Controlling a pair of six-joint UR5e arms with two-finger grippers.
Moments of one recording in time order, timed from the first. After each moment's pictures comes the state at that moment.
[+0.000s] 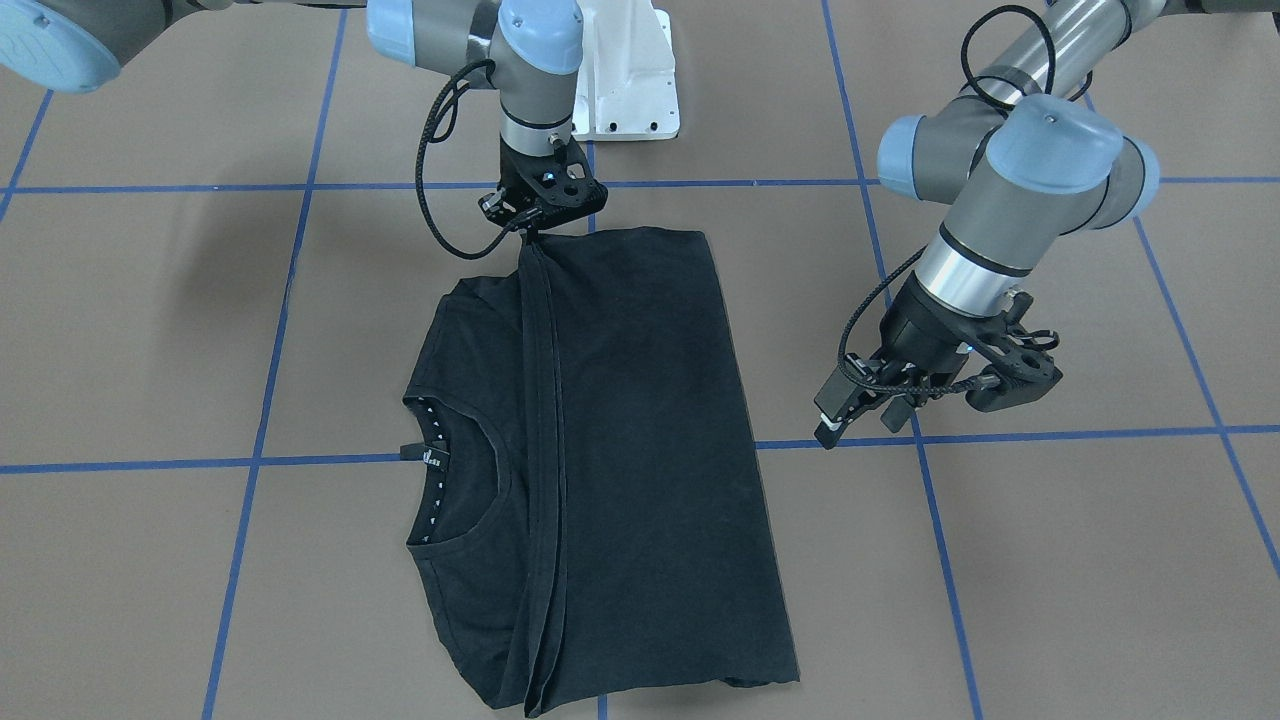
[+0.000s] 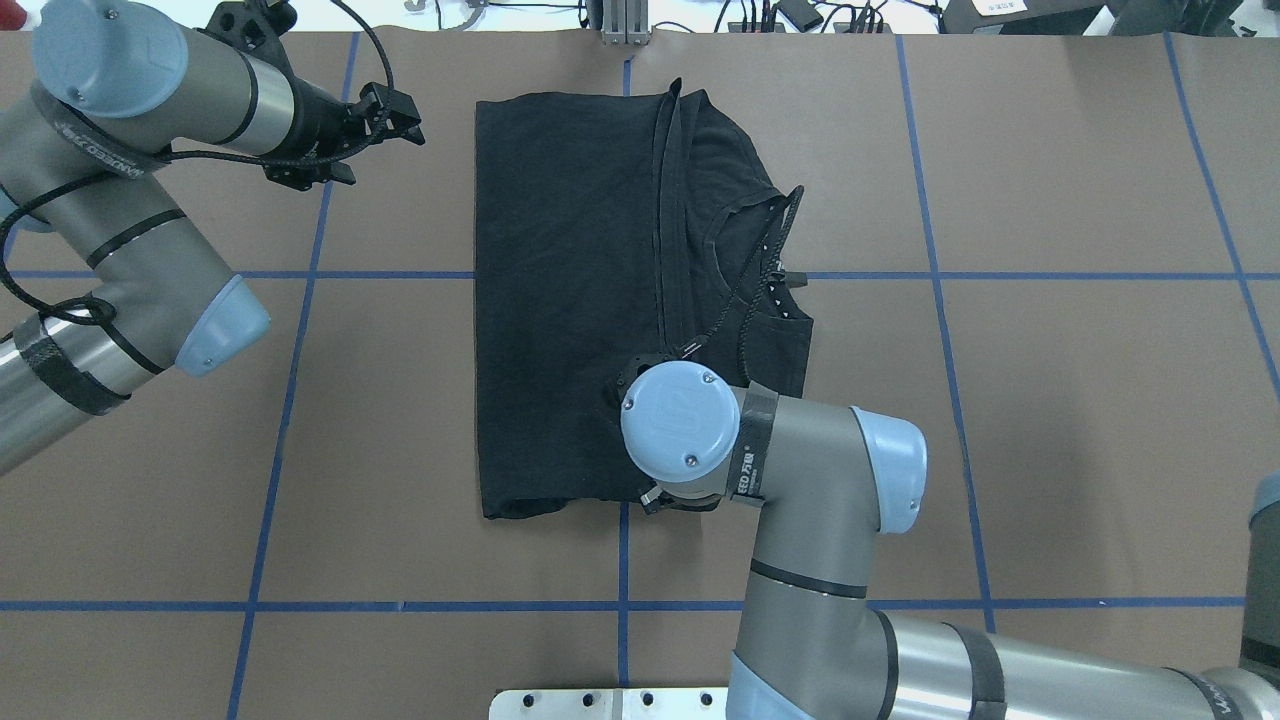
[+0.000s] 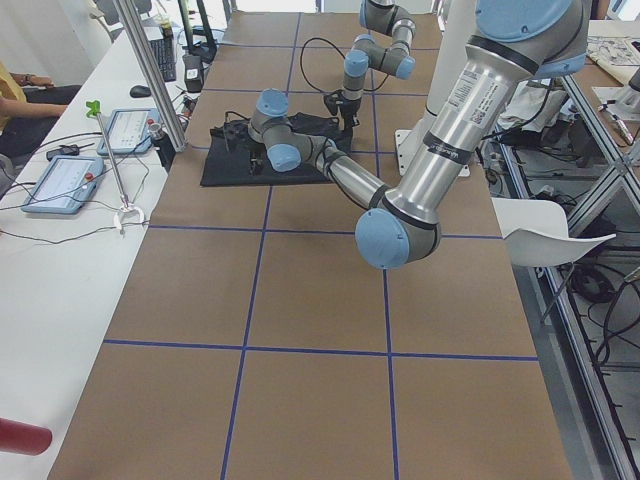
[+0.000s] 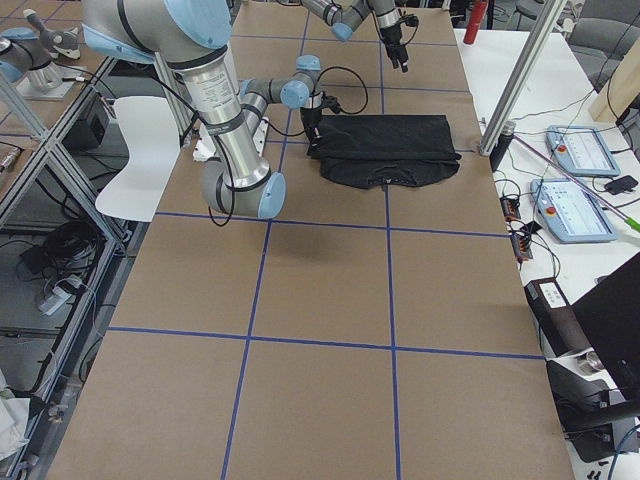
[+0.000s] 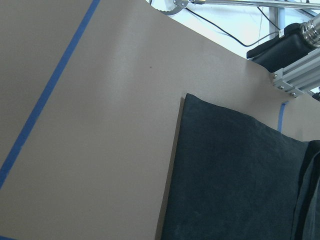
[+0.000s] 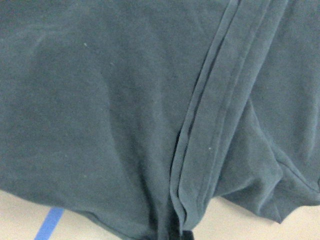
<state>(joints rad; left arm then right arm) -0.89 -2.09 -1.57 -2.15 -1.94 -1.46 0.34 -0.91 1.79 -1.83 1.72 0.83</state>
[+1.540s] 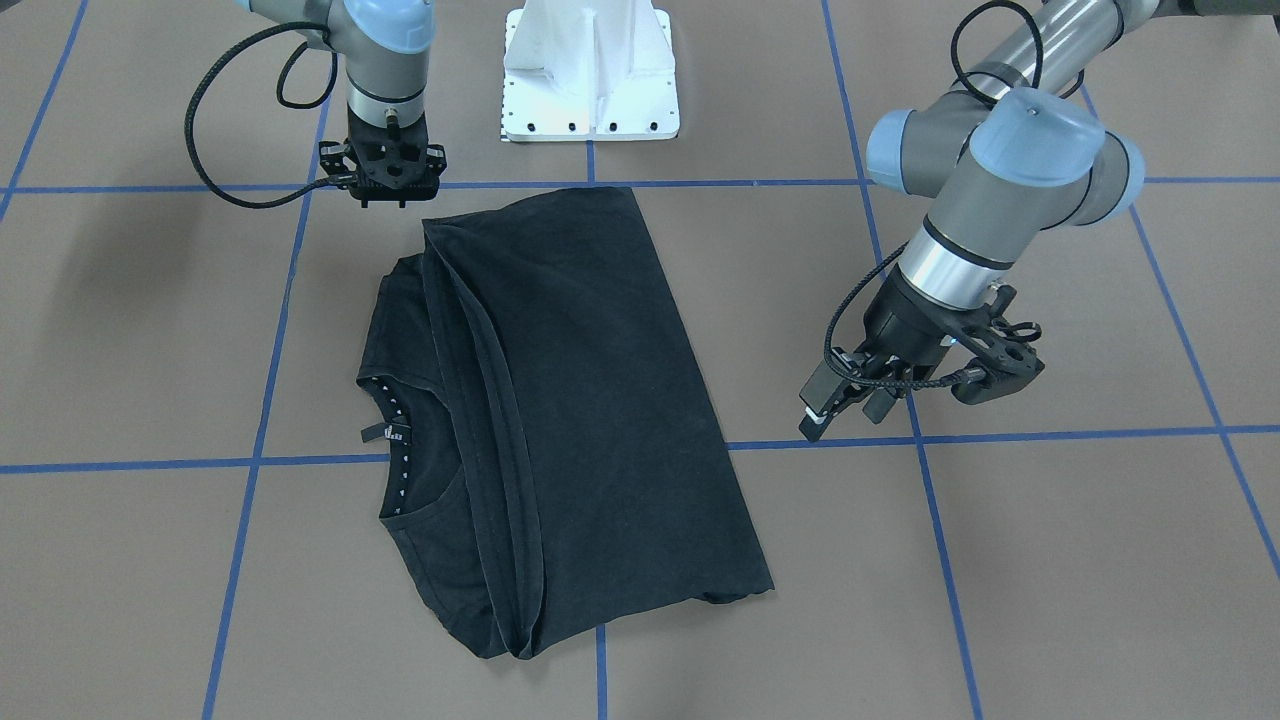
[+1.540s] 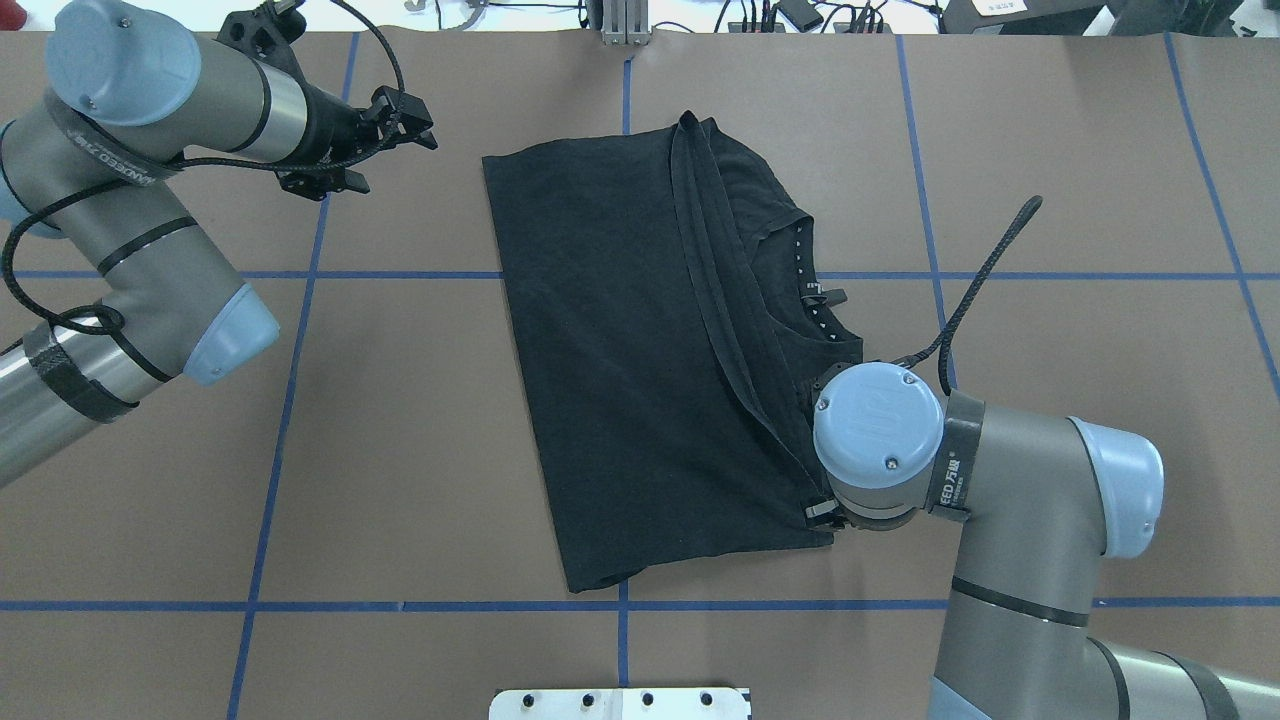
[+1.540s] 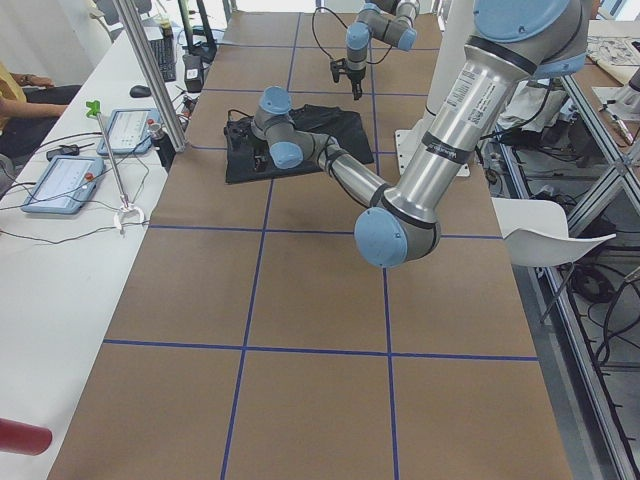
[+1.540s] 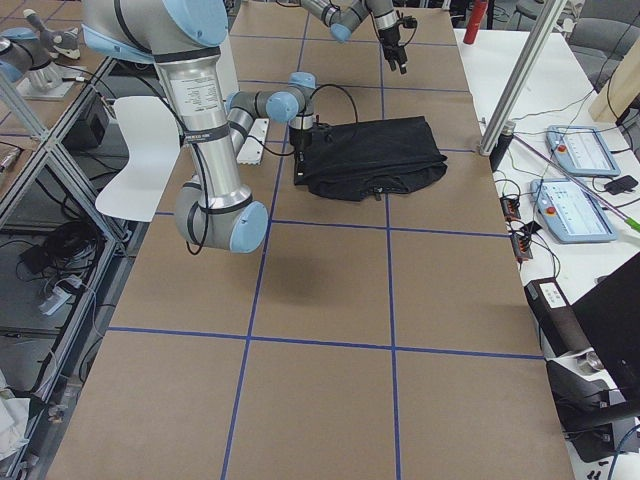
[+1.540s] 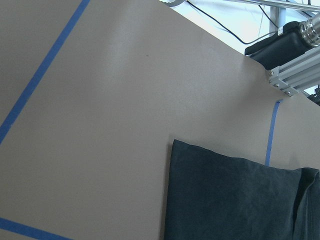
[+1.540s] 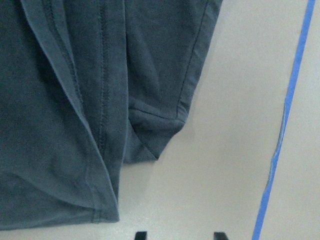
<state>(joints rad) -0.88 -2.10 -1.57 -2.15 -1.94 -1.52 0.39 -1.17 2.07 -2.02 1.78 1.03</state>
